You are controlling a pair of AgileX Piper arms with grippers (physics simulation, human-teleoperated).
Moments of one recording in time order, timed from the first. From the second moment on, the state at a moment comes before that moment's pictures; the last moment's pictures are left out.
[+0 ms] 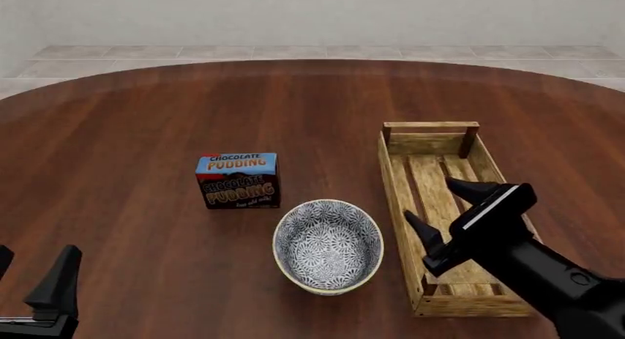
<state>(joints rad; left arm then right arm) 0.00 0.00 0.00 0.00 0.00 0.43 1.07 -0.31 -0.41 -0.37</state>
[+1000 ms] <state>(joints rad) 0.00 0.00 0.00 0.00 0.00 0.50 1.22 -0.46 -0.35 -0.39</state>
